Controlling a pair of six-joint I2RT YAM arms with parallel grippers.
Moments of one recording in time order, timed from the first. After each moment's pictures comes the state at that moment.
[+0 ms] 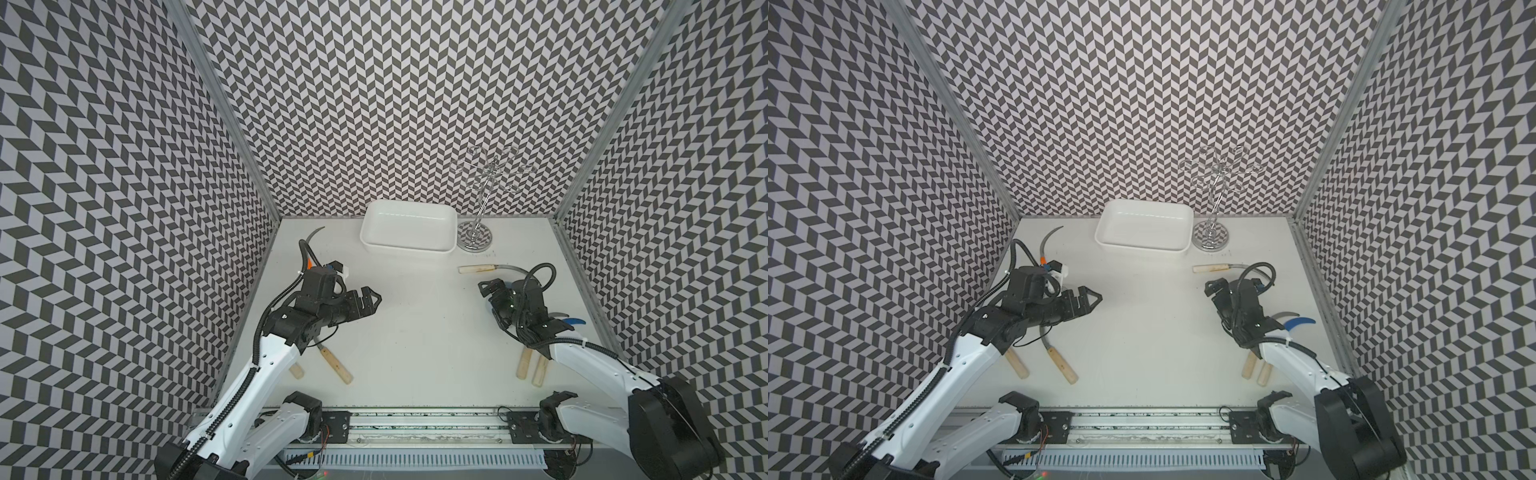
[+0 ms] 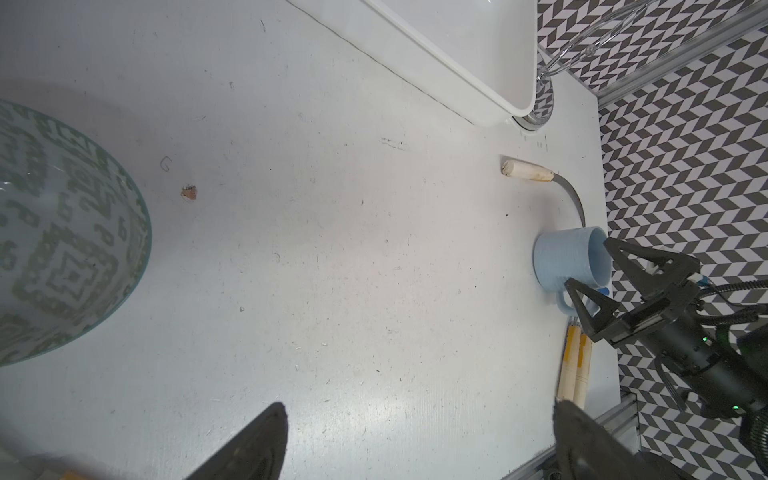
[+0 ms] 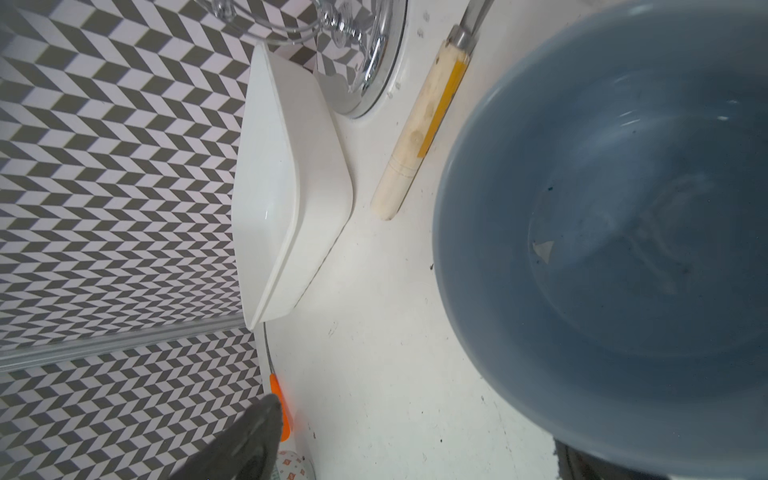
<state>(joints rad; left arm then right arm) -0.35 0.95 0.88 -0.70 0.30 -0.60 0.29 1.16 0.50 0.03 -0.05 1.23</state>
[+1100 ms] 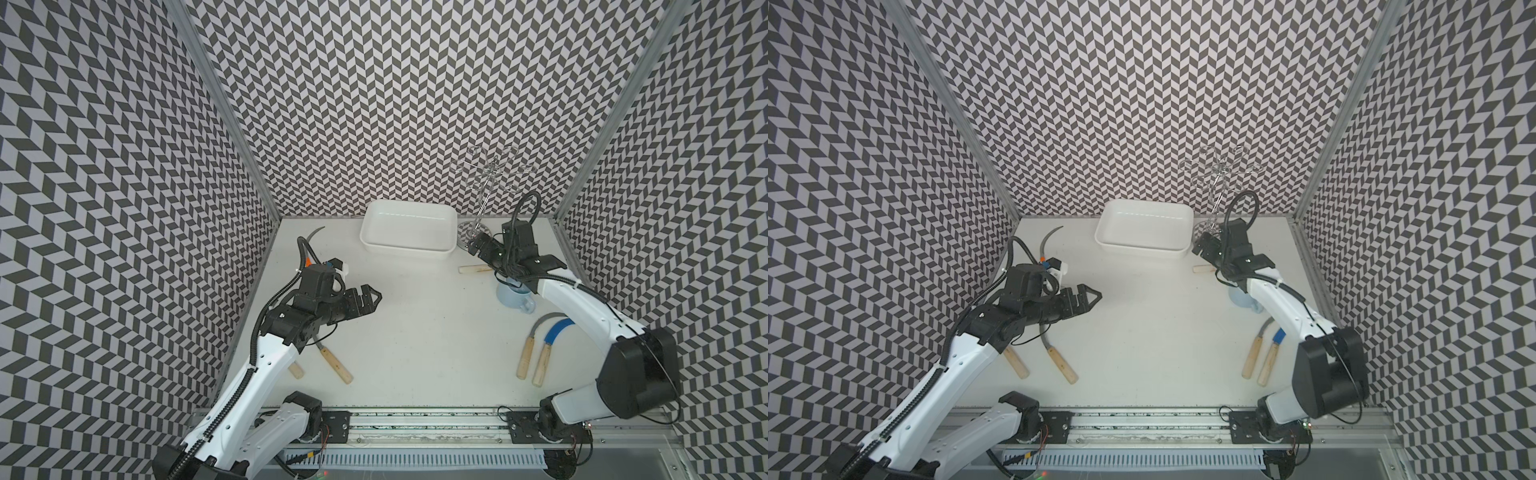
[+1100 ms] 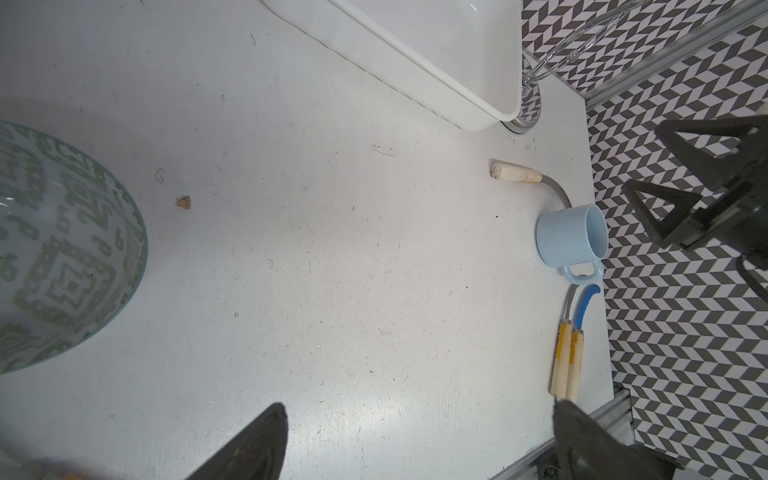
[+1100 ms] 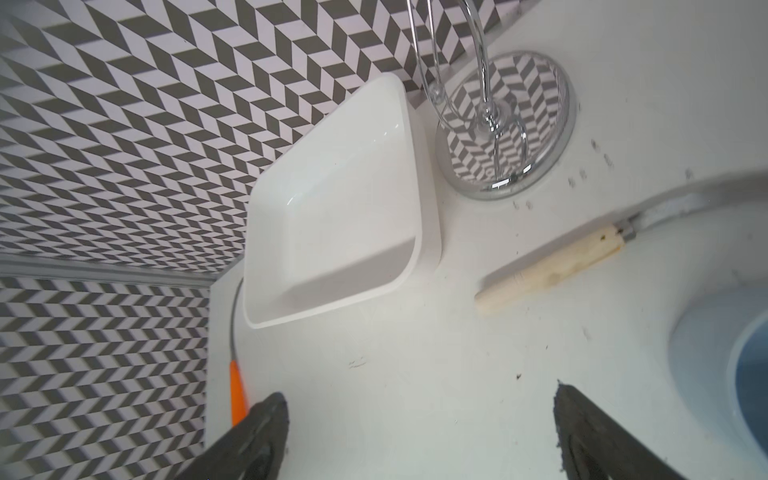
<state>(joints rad) -0.35 0.94 0.91 -0.72 0.31 -0.60 0.30 1.54 1.22 -0.36 0.01 0.75</state>
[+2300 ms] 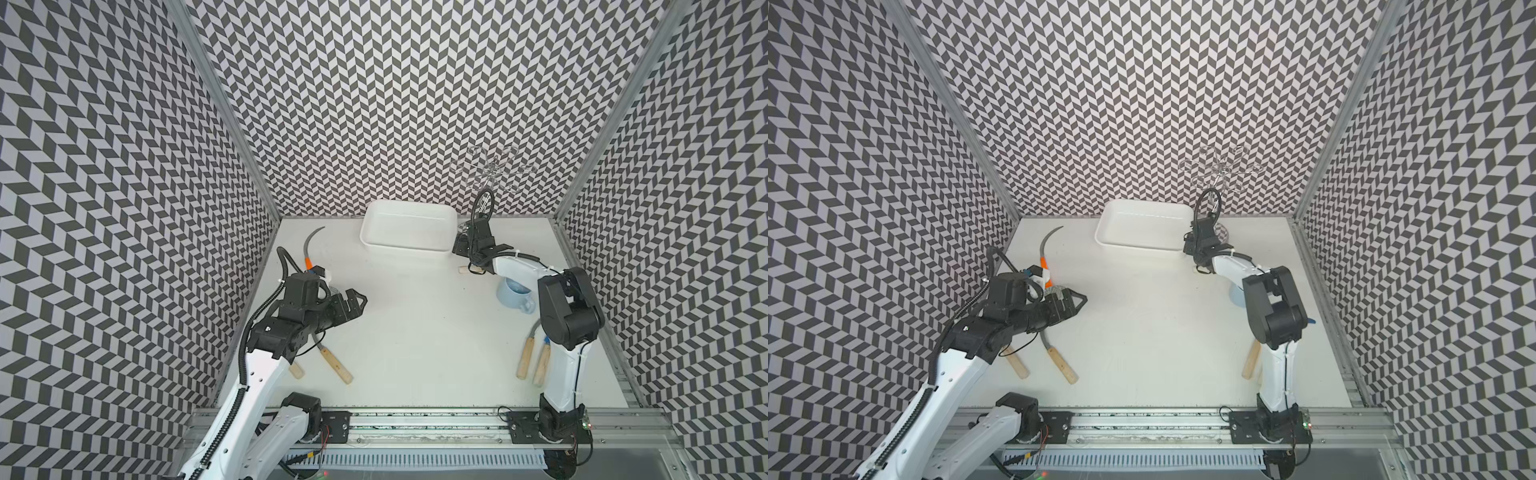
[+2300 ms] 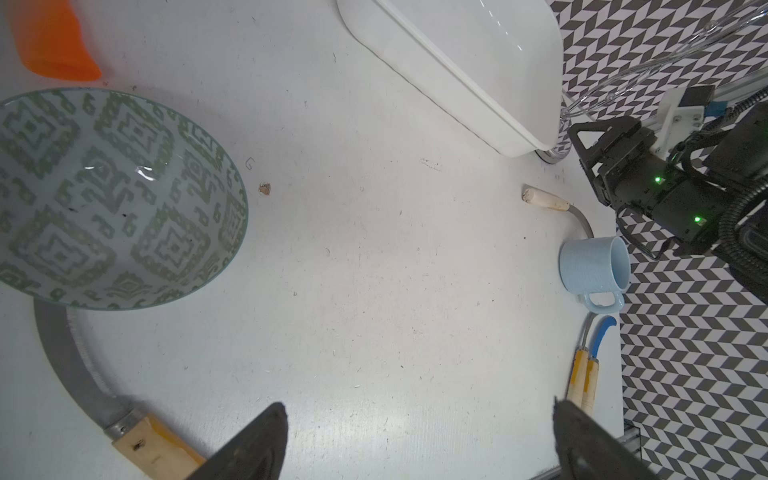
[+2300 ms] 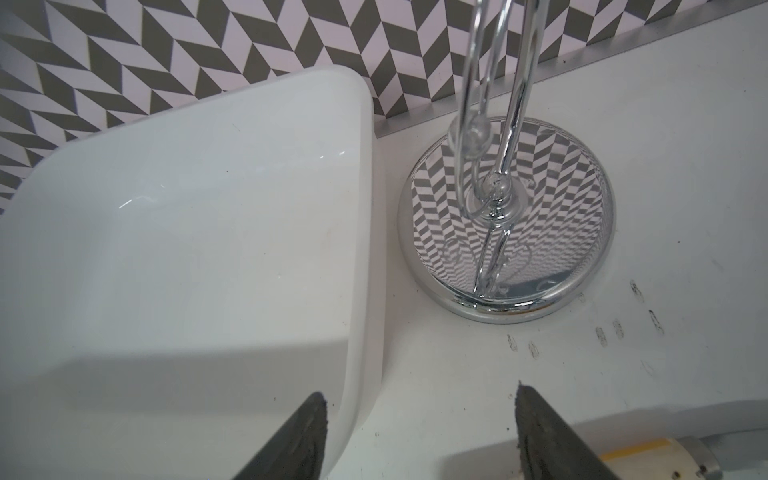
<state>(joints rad) -0.23 0.84 0.86 -0.80 0.30 -0.60 0.34 2.02 1.42 -0.10 0.22 0.50</state>
